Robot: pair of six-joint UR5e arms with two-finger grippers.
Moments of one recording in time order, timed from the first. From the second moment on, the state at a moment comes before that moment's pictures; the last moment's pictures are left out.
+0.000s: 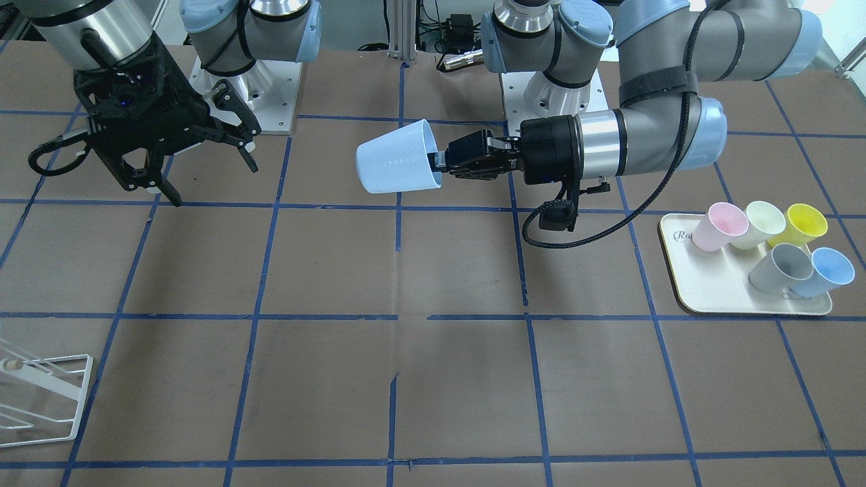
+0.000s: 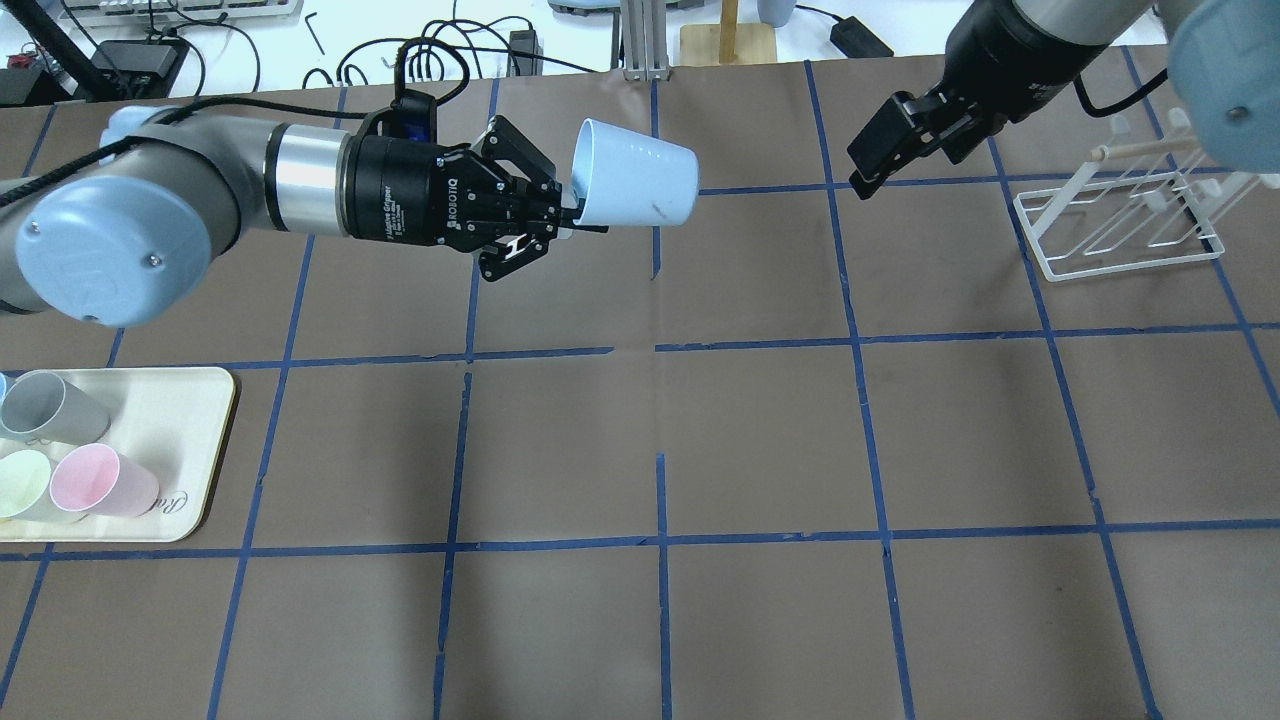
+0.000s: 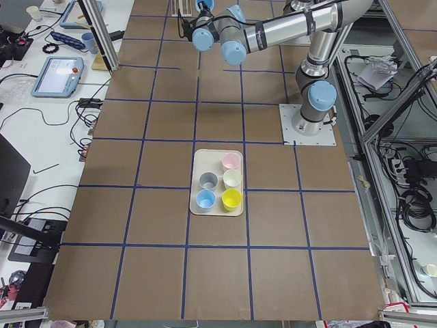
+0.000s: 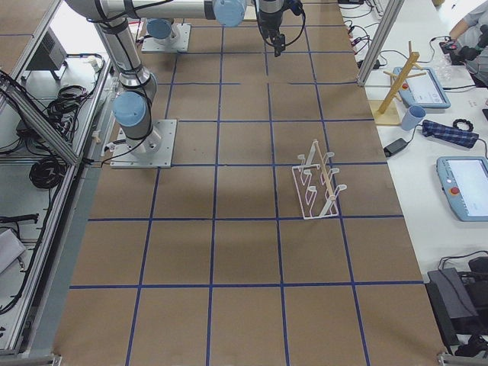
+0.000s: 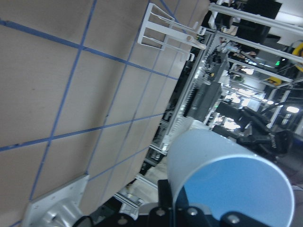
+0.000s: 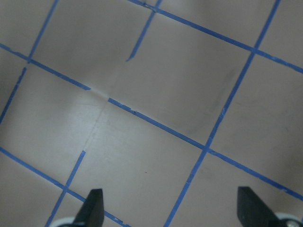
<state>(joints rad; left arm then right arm) -1.46 -1.65 -1.85 -1.77 0.21 0.11 1.53 -1.59 1.55 -1.67 -1.30 -0.53</state>
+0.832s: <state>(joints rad) -1.52 -1.63 -1.92 -1.77 0.05 0.11 1.49 -1.70 1.57 -1.63 -0.89 -1.10</state>
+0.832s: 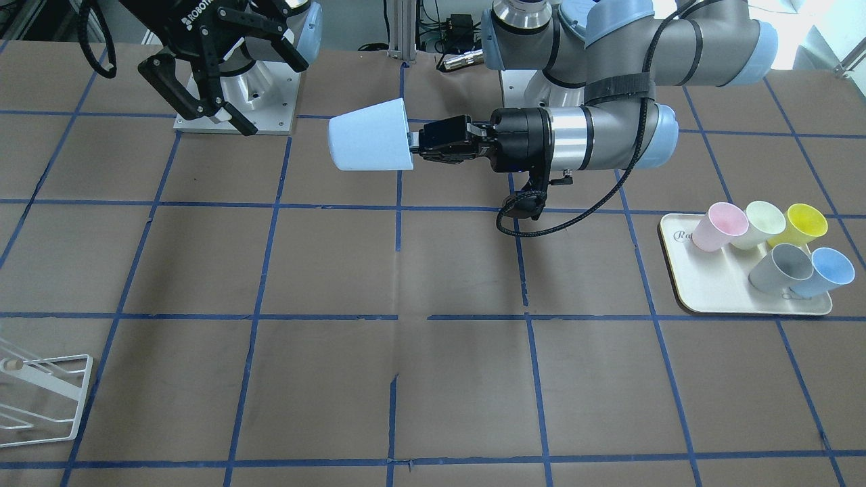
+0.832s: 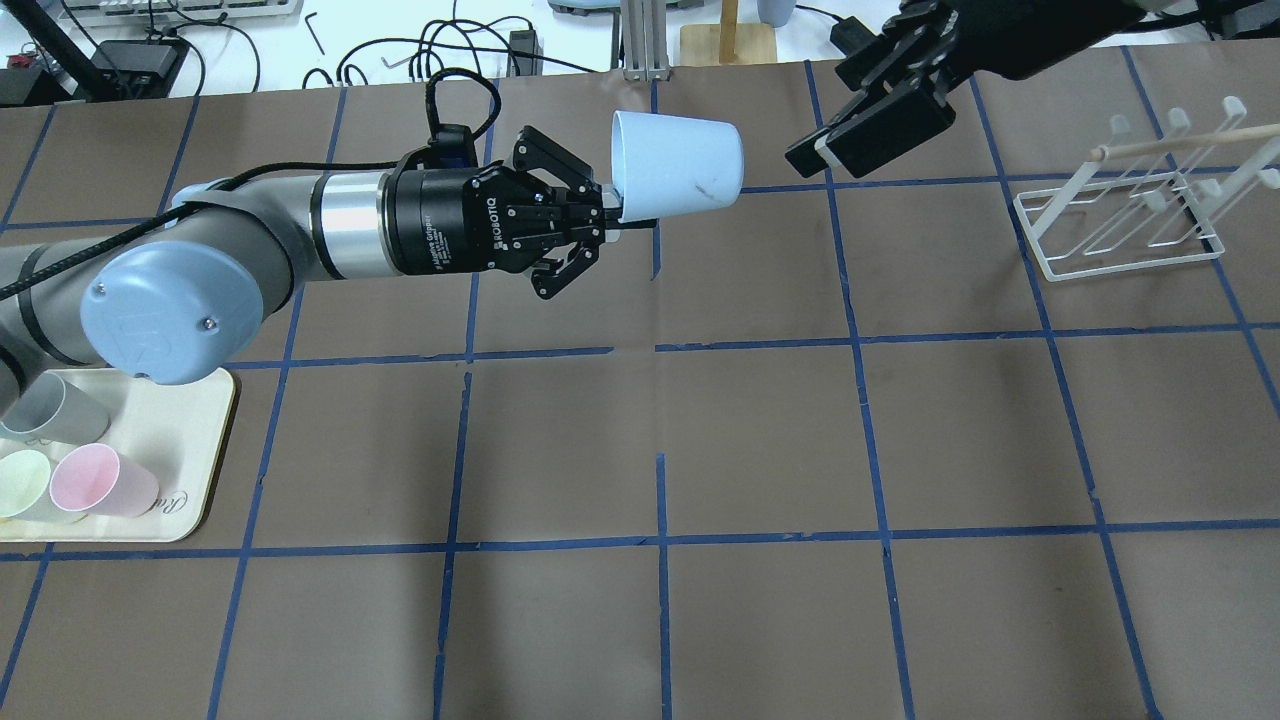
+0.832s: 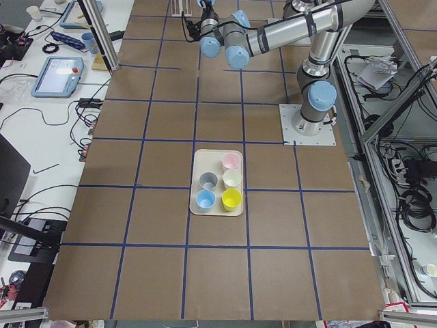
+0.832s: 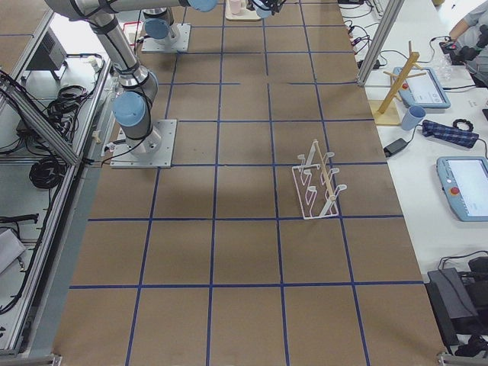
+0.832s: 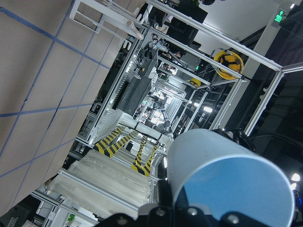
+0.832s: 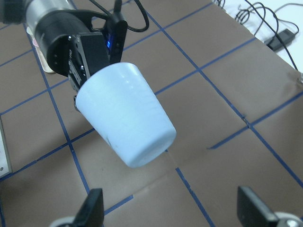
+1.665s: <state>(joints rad) -1.53 -1.62 -1.92 -1.77 0.04 0.11 1.40 -1.70 1.68 -1.62 -0.53 -1.55</state>
